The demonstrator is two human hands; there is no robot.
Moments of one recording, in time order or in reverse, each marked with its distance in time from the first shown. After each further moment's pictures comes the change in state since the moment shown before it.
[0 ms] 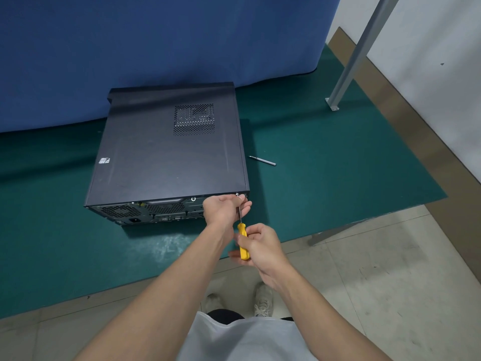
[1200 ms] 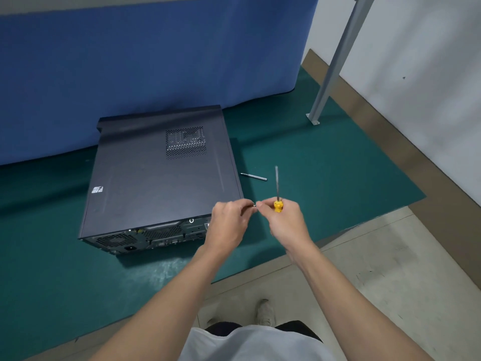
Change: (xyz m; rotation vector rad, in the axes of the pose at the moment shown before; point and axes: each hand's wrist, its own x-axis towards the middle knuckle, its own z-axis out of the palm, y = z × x) left_hand -0.011 0.024 -0.008 0.992 -0.289 1.041; right_hand 0.010 -0.066 -0.023 -0.286 0.359 -0.359
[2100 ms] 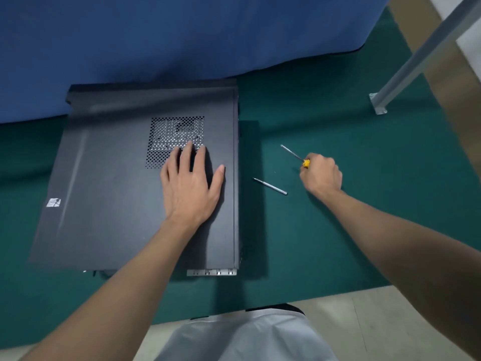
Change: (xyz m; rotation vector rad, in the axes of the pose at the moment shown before) left_hand 0.145 -0.088 0.004 0.605 0.063 -0.366; right_hand 0.313 0.032 -0.004 -1.011 0.029 -0.189
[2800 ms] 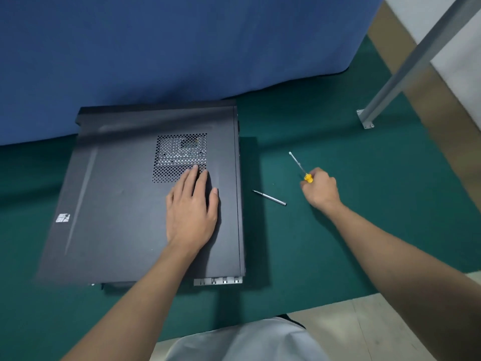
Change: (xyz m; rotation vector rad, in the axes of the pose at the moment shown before) left_hand -0.020 -0.008 -0.003 -0.098 0.018 0.027; right_hand -0.014 0.003 -0.012 0.338 -0.139 0.187
